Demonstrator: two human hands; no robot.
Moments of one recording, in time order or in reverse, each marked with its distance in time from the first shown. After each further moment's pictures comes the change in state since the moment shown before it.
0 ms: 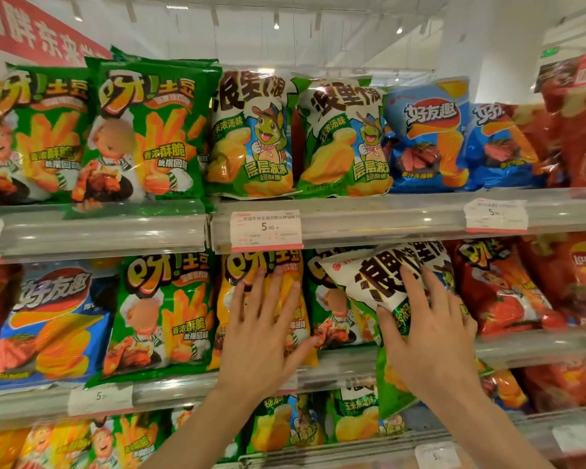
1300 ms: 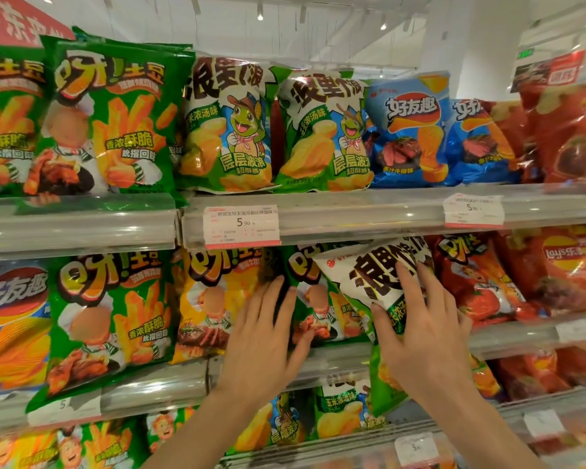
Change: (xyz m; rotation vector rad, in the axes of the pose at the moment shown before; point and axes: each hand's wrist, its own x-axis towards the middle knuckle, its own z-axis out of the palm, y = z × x) left_hand 0.005 0.029 0.009 -0.278 0.058 -0.002; right_hand 0.000 0.016 0.000 0.011 0.071 -0.002
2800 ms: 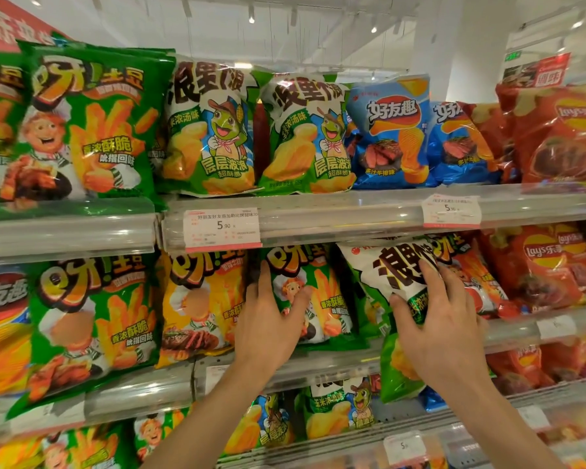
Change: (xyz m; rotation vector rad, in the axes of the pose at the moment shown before) left_hand 0.043 0.040 -0.011 -0.563 -0.047 -0.557; right_hand 0.012 0.038 -0.018 0.078 0.044 0.123
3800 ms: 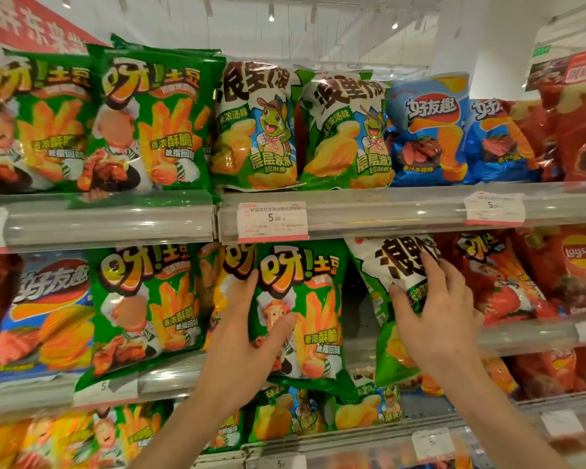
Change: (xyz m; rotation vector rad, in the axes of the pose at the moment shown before) left_hand -0.041 -0.053 -0.088 -0.165 -0.041 0.139; right_hand -0.009 -0.047 0.023 0.031 0.006 0.016
